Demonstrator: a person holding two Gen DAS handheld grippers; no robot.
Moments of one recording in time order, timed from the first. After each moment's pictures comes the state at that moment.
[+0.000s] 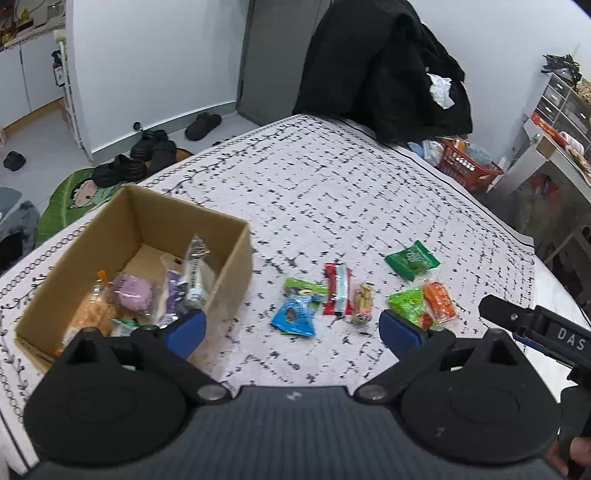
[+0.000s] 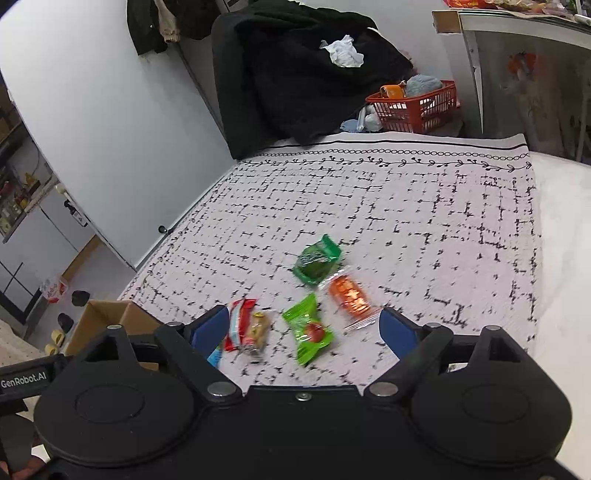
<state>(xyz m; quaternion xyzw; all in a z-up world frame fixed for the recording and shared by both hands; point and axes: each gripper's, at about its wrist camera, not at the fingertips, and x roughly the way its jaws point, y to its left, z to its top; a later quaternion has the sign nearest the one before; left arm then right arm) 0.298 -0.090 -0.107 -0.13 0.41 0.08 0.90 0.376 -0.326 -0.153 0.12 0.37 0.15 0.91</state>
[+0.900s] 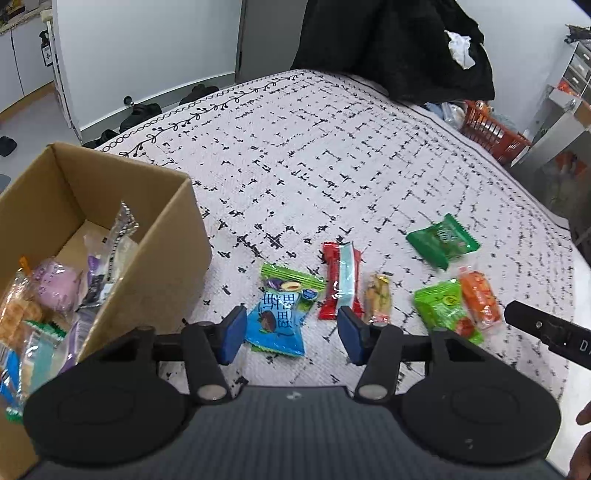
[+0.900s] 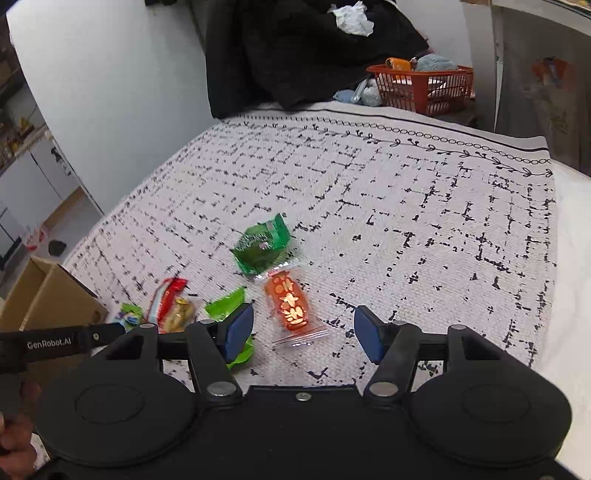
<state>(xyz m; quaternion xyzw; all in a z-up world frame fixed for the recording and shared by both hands) 0.364 -0.105 -0.188 -0.13 0.45 0.09 0.88 0.434 -0.338 -0.210 0.04 0.41 0.17 0.90</state>
